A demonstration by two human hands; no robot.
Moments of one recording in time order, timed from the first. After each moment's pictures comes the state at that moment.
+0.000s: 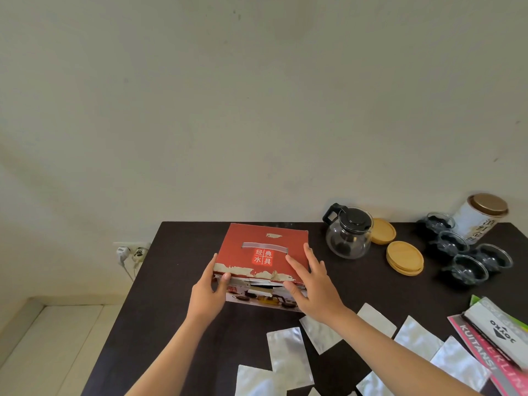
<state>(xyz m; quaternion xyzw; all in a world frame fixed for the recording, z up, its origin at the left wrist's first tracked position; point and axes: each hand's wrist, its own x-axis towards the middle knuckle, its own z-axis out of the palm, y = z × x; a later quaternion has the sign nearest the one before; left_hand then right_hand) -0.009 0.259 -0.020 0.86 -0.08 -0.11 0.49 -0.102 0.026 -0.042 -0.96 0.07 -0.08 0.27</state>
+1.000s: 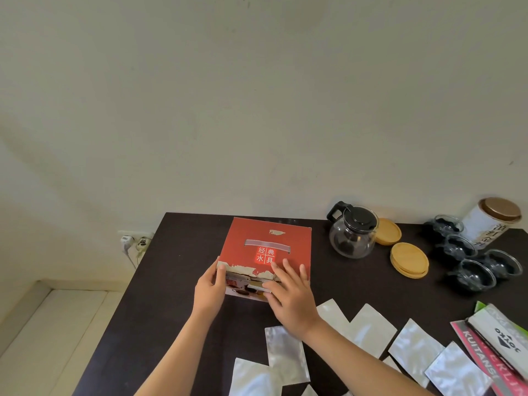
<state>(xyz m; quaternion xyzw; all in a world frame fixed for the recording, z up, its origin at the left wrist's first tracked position) -0.010 0.251 -0.042 0.82 -0.01 -0.10 0.56 -0.097 0.073 -0.067 -0.95 -0.04 -0.26 0.14</state>
